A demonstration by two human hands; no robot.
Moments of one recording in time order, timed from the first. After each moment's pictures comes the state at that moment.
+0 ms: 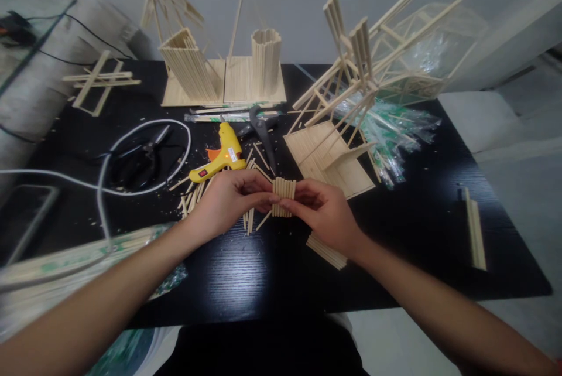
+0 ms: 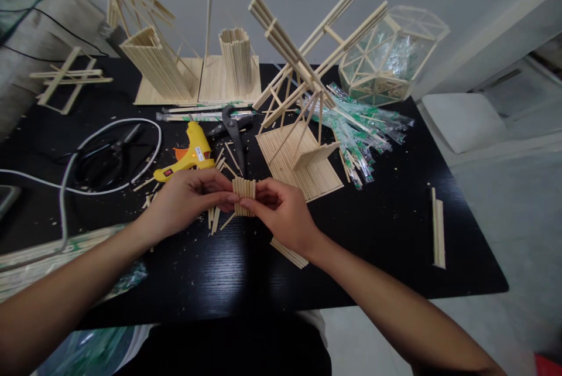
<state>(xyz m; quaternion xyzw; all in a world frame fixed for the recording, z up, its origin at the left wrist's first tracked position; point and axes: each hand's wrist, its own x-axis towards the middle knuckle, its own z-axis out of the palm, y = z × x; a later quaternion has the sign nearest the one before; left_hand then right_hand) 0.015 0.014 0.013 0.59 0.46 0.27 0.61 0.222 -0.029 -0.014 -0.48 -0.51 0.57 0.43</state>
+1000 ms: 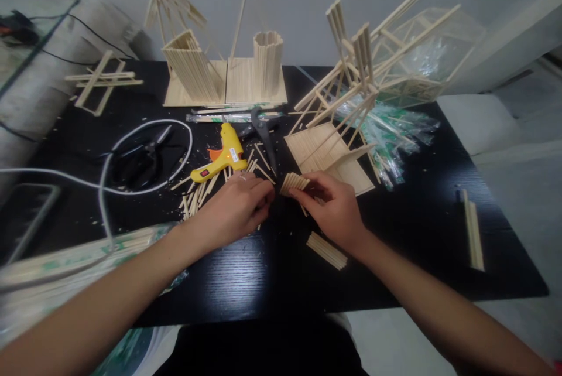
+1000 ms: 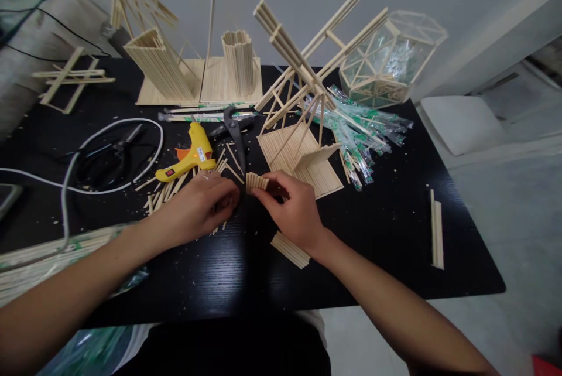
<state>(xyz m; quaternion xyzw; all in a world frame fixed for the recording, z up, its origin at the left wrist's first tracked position) 0.007 0.013 0.003 0.91 0.33 0.14 0.21 0.231 -0.022 -0.019 -0.54 -0.61 0.36 0.46</state>
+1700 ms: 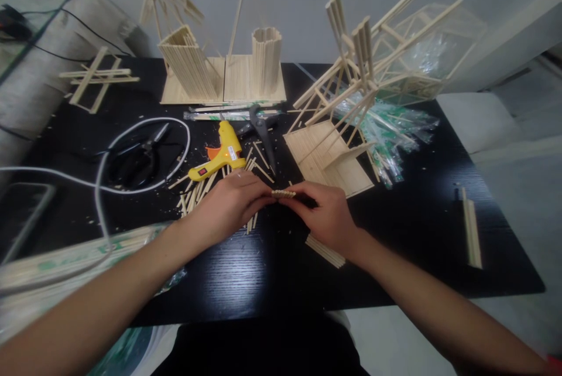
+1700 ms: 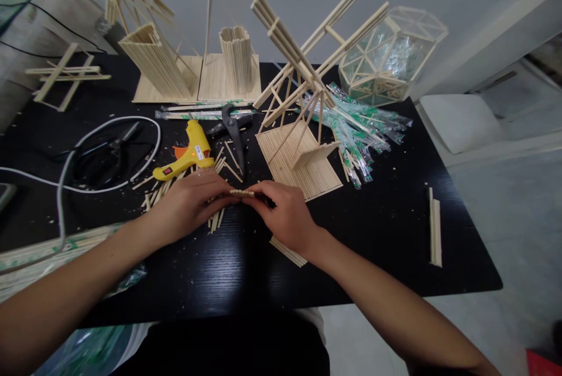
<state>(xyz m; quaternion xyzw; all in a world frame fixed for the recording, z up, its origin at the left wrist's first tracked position) 0.001 0.015 -0.006 0.90 0.30 0.24 0.19 0.227 -0.027 -0.022 -0.50 -0.71 0.29 0.40</state>
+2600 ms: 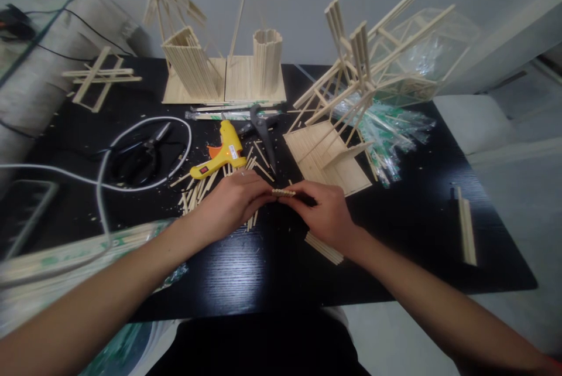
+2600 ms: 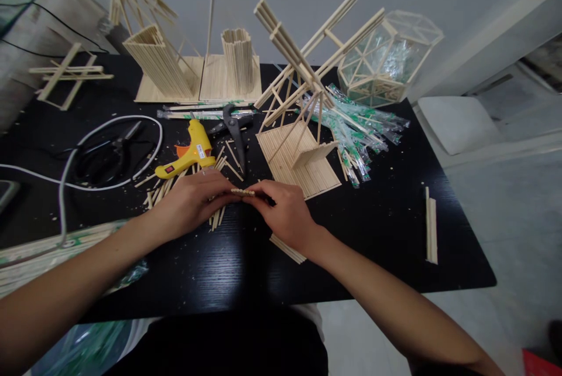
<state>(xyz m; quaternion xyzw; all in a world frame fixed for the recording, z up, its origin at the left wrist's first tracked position) 0.004 0.015 -0.001 0.90 0.29 0.25 0.21 0.227 -0.028 -0.021 -0.50 -0.71 0.29 0.40</state>
